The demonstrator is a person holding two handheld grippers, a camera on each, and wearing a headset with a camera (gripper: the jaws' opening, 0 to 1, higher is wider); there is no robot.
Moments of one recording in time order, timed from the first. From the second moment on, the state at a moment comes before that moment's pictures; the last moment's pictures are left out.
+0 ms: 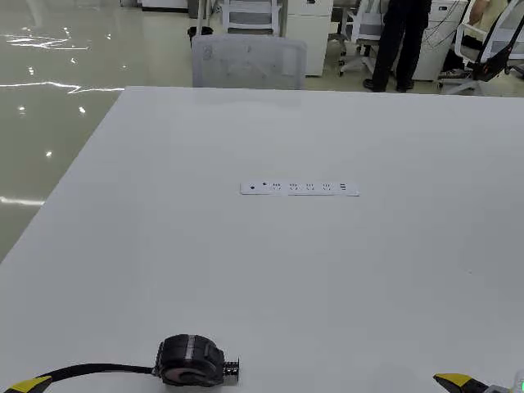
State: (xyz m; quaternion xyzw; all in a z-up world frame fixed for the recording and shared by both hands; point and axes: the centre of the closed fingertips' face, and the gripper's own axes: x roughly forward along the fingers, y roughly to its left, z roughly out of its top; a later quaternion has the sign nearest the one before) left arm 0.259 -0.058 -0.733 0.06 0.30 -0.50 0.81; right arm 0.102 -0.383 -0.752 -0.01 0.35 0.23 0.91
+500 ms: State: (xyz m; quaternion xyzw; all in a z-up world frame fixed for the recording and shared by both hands) left arm 0.261 -0.073 -0.727 0.08 0.28 -0.53 0.79; right arm 0.112 -0.375 -0.752 -0.02 0.35 0.24 0.91
